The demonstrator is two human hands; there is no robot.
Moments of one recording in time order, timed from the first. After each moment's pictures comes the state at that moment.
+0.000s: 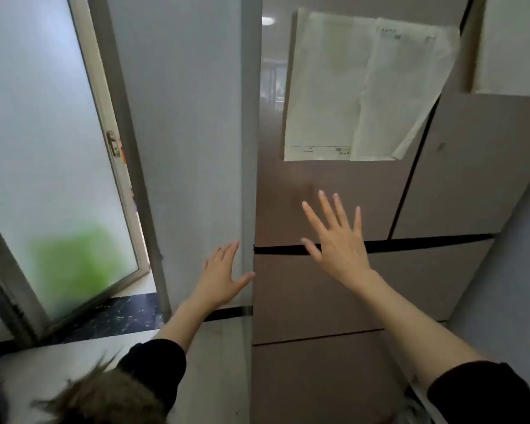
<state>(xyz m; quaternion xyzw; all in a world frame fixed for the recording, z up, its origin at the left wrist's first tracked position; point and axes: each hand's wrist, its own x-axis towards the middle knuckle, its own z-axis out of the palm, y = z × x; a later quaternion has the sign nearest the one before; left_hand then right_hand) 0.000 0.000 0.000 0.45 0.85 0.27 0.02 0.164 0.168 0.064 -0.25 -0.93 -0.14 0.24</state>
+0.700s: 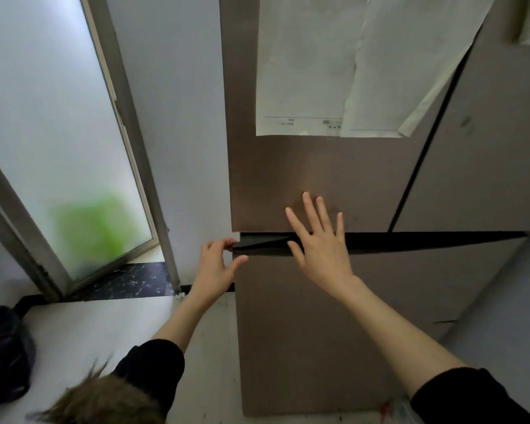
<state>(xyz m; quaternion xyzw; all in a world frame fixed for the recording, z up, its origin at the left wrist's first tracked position) 0.038 0.052 -0.013 0.29 0.84 0.46 0.05 0.157 0.212 0.024 -0.19 -0.96 -0.04 0.21</state>
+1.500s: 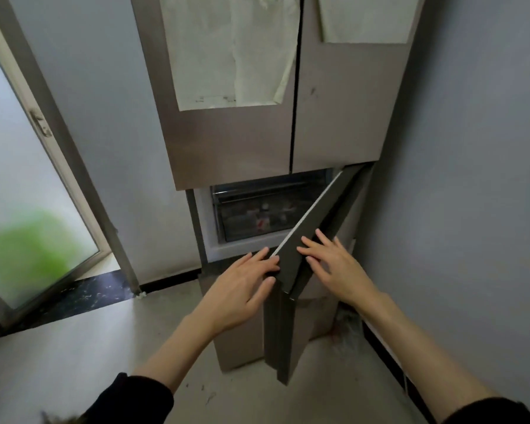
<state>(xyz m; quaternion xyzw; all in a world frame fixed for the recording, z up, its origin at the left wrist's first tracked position) 0.271 -0.038 0.010 0.69 0.69 0.23 0.00 0.427 0.119 0.004 -0.25 -0.93 0.17 0.20</state>
